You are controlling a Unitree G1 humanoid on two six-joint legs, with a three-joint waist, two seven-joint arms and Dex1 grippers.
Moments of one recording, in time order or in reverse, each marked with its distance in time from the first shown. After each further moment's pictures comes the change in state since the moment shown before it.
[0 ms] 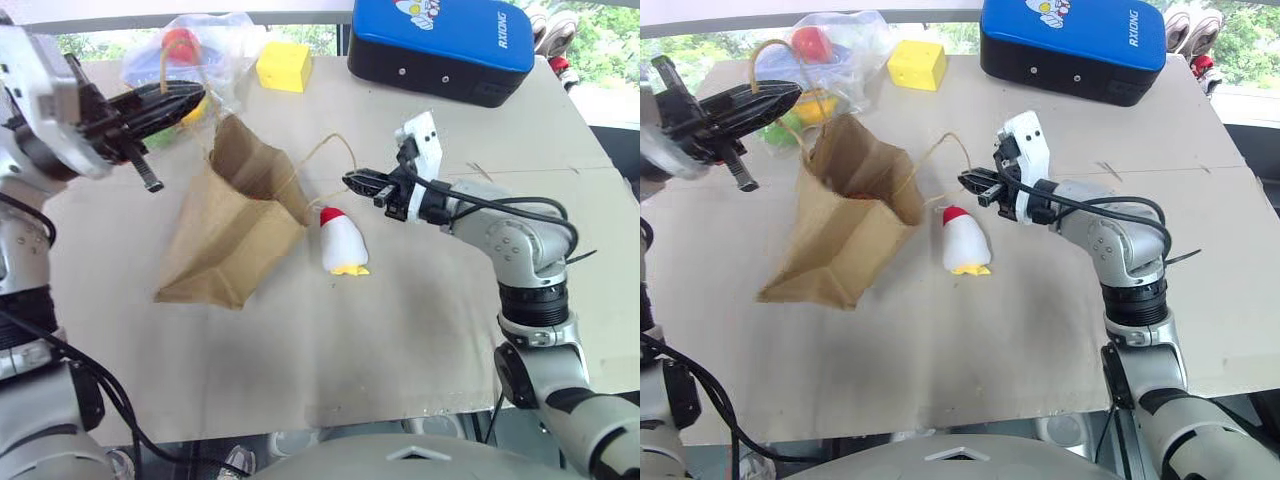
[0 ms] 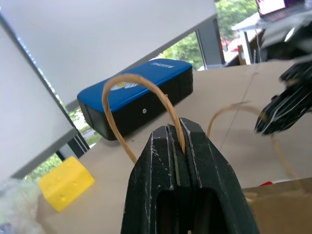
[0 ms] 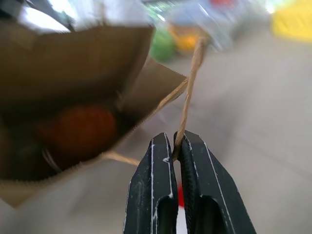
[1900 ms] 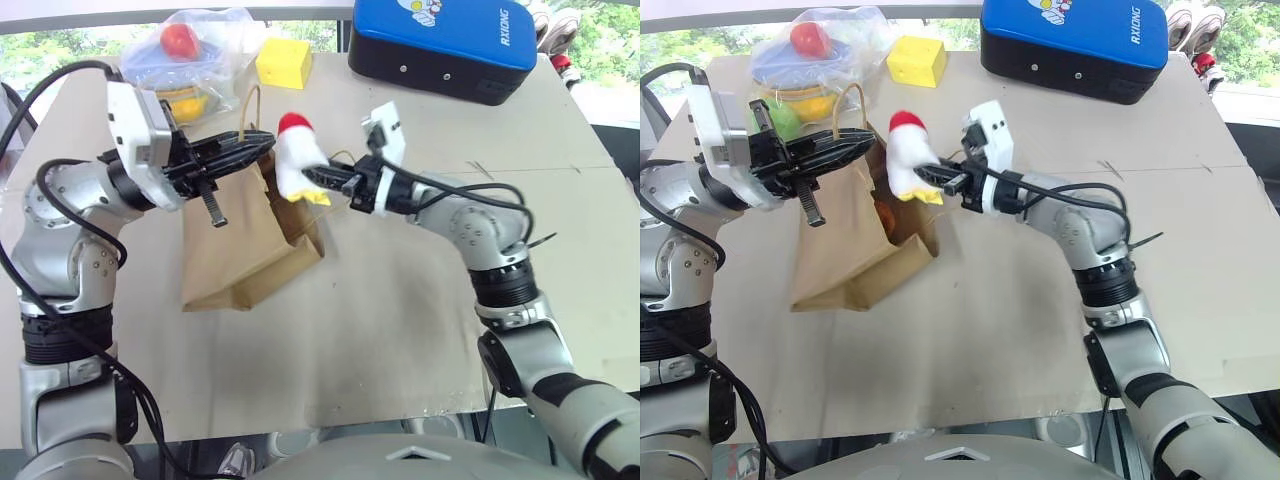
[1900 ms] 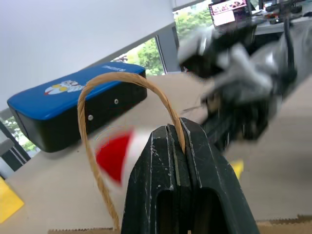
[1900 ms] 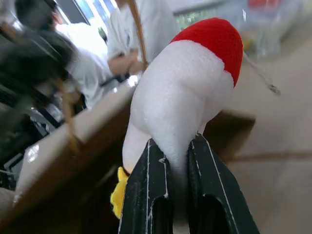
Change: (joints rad) left arm 0.074 -0.169 -0.095 -0.190 0.012 0.043 0.088; right arm -0.104 0.085 0.101 0.265 0.092 -0.211 0.058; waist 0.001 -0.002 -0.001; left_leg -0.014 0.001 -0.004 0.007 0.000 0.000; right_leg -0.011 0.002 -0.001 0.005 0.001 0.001
